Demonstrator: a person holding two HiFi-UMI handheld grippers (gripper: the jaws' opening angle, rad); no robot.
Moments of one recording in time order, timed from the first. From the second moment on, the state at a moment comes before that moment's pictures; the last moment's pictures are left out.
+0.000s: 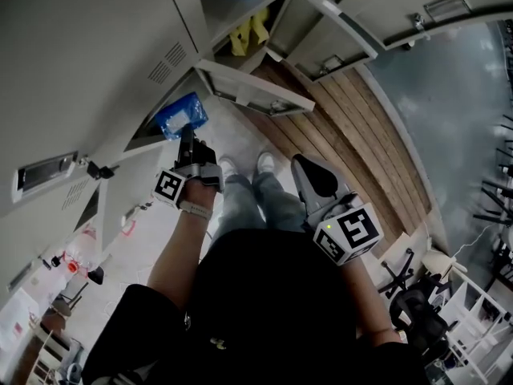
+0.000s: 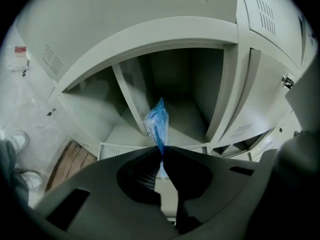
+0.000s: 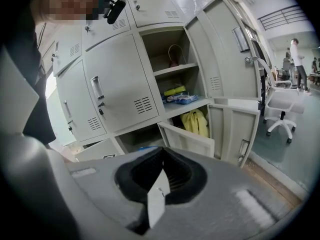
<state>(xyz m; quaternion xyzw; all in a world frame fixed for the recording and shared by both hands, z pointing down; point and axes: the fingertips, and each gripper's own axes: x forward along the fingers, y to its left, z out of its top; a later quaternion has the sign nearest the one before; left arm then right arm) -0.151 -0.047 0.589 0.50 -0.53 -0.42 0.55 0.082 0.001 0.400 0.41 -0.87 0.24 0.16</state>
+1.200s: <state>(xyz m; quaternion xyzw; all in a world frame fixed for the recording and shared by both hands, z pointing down) -0.059 0.001 0.390 0.64 -0.33 -0.29 0.63 0.048 -0.014 0.352 0.34 -0.91 0.19 0.12</state>
